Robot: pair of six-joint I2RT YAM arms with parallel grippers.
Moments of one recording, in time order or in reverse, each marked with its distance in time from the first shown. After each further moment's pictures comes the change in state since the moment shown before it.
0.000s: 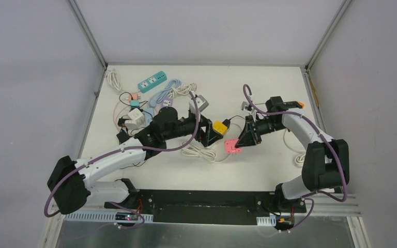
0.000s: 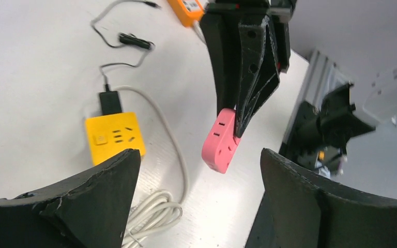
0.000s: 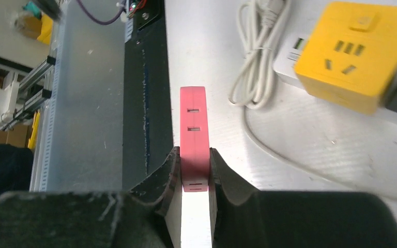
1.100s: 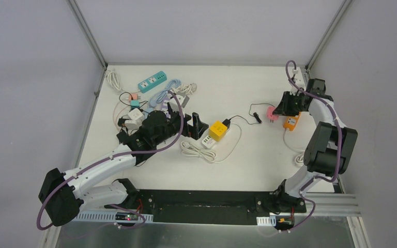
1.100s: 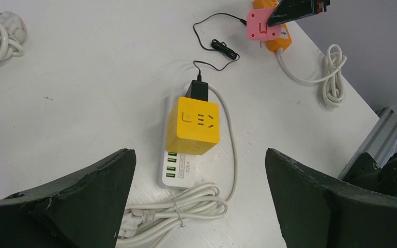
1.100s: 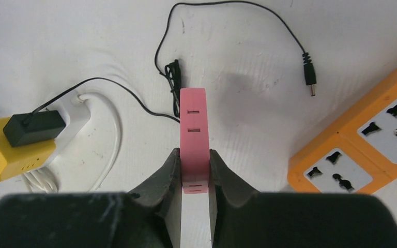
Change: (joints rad) left arm 0.065 -0.181 -0.108 -0.070 -0.338 -0.031; right arm -0.449 0.169 0.161 0.542 0.623 0.793
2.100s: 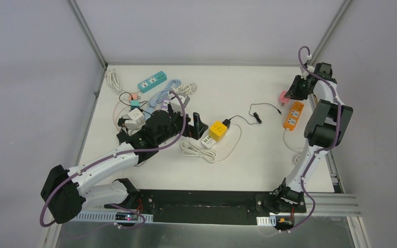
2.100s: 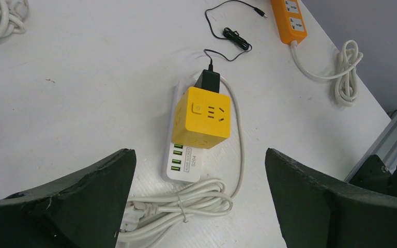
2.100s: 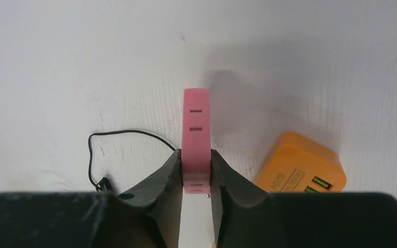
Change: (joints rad) left arm 0.006 0.035 -0.005 -0.013 -0.024 -0.029; right arm -0.059 0.426 0.488 0.002 0.161 0.166
